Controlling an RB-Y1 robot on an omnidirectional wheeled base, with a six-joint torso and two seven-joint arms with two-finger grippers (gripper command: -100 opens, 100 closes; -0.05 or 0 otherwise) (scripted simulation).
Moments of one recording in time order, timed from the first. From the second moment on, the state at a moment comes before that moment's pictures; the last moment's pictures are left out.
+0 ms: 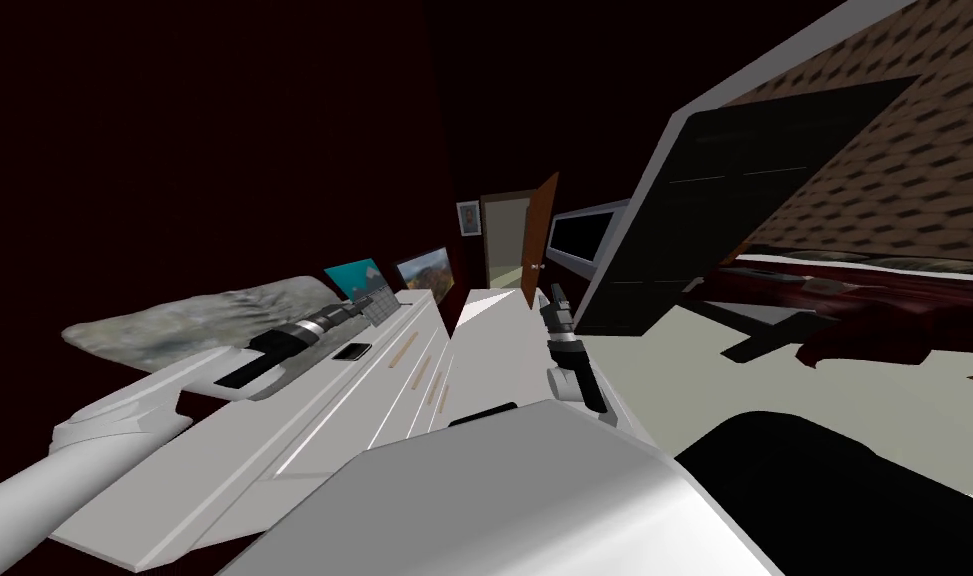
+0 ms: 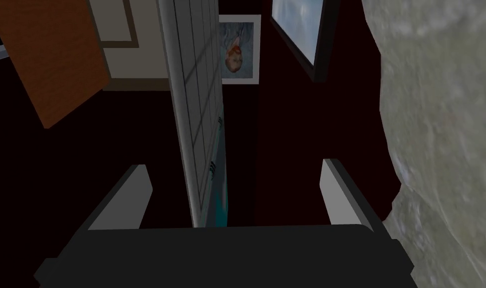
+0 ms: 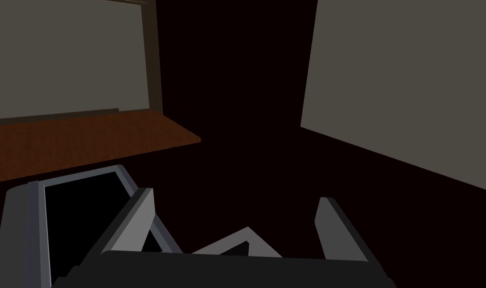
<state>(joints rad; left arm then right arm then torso) -0.09 1.14 0.01 -1.35 -0.36 -0.42 0.02 0.47 0.01 -0.06 -2.31 0.12 -0.36 -0.11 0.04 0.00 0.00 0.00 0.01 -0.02</state>
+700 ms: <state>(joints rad) -0.30 1.11 -0.13 -1.14 -0.42 -0.46 0.05 0.47 0.01 -0.06 -2.31 0.12 -0.36 -0.11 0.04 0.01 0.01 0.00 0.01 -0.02</state>
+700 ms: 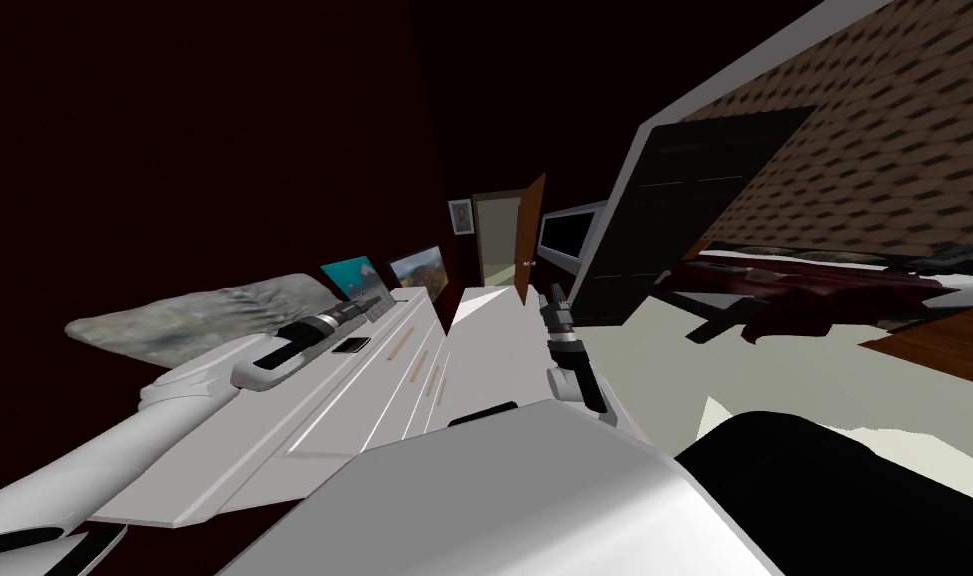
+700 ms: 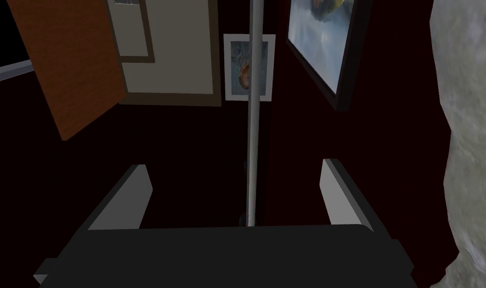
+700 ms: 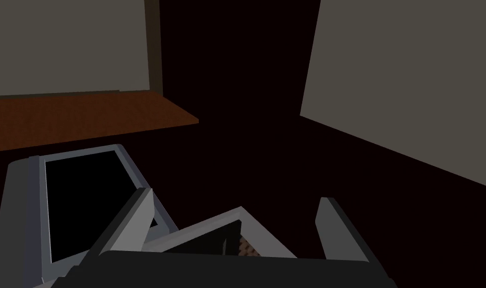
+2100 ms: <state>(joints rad) -0.69 1.07 -0.36 -0.79 -0.49 -0.49 0.09 0.47 0.01 -0.06 -2.31 0.12 -0.36 -0.11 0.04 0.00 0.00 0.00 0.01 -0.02</state>
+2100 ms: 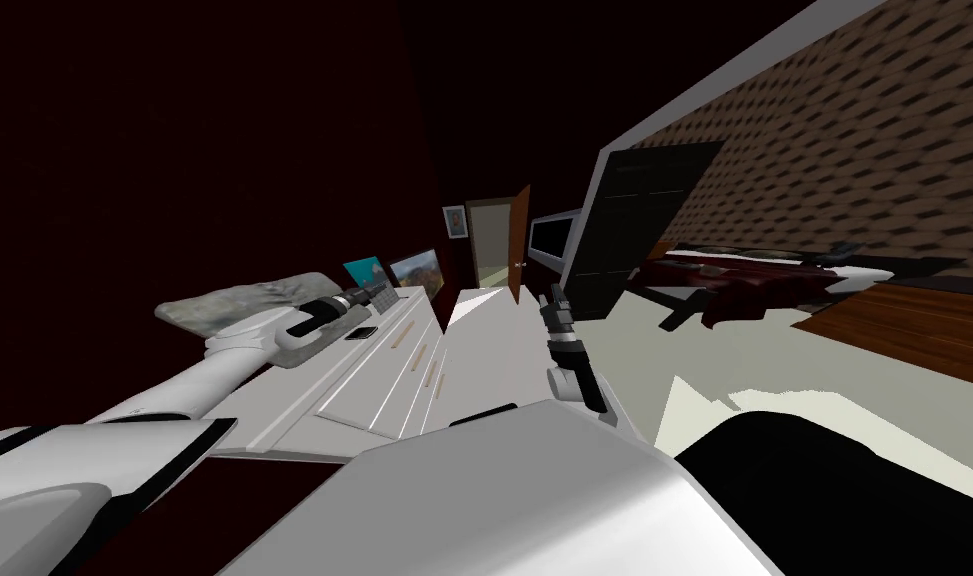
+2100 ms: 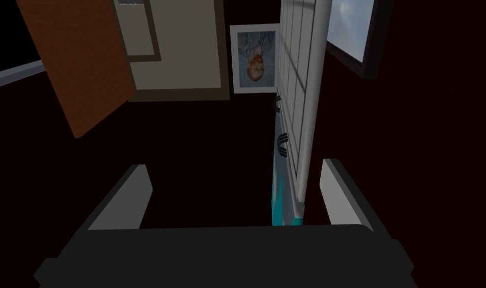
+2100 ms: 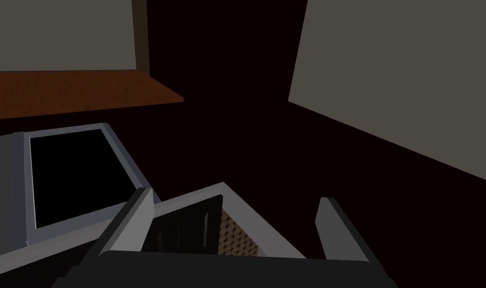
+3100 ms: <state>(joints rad) -0.86 1.04 -0.45 -0.64 -0.53 -0.51 0.09 0.47 0.01 -0.06 -2.31 0.12 -0.36 -0.11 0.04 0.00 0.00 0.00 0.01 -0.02</state>
